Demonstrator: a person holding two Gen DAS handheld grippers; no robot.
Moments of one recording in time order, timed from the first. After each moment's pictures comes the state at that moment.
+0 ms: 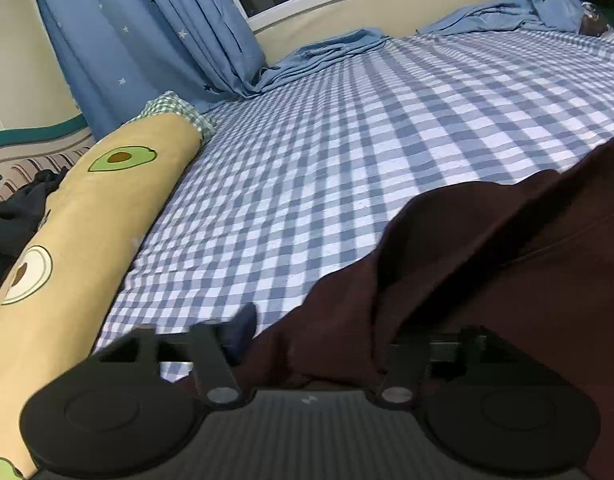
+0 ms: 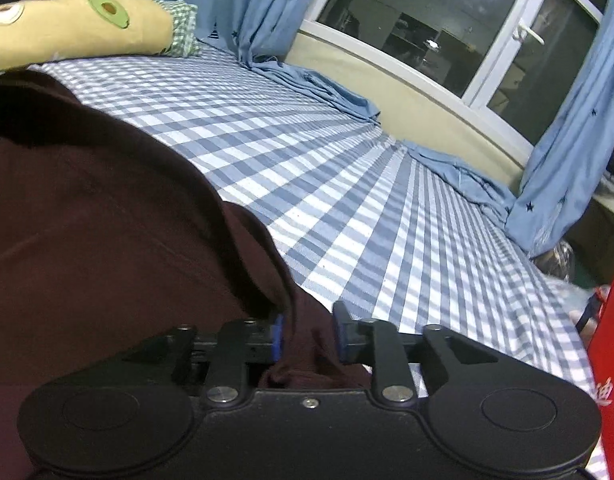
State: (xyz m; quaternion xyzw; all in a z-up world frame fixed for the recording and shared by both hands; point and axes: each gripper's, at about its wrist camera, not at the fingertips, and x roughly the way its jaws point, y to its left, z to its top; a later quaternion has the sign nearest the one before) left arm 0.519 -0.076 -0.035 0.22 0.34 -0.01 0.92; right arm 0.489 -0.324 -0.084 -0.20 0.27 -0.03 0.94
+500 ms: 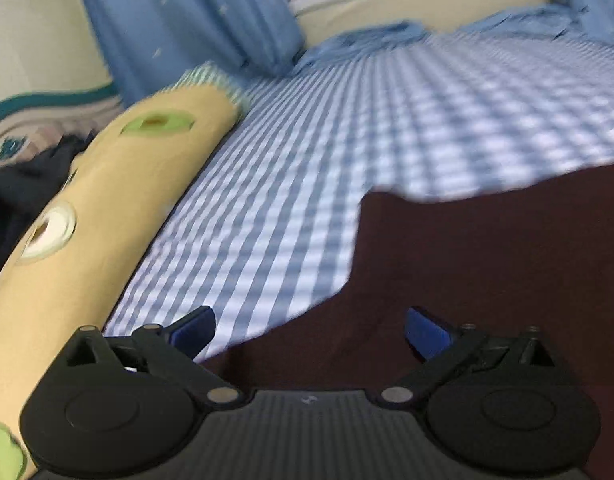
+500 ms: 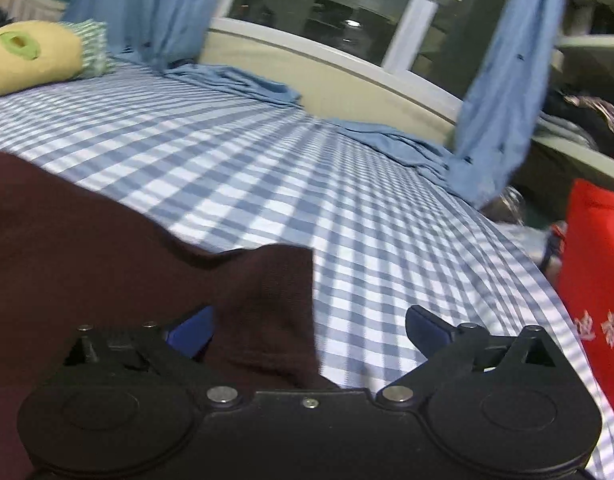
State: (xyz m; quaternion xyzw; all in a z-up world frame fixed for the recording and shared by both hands) left arm 0.527 -0.043 -0.044 0.18 0.36 0.05 0.91; right arm 0.493 -0.365 -0.091 -0.12 0.26 -0.15 0.95
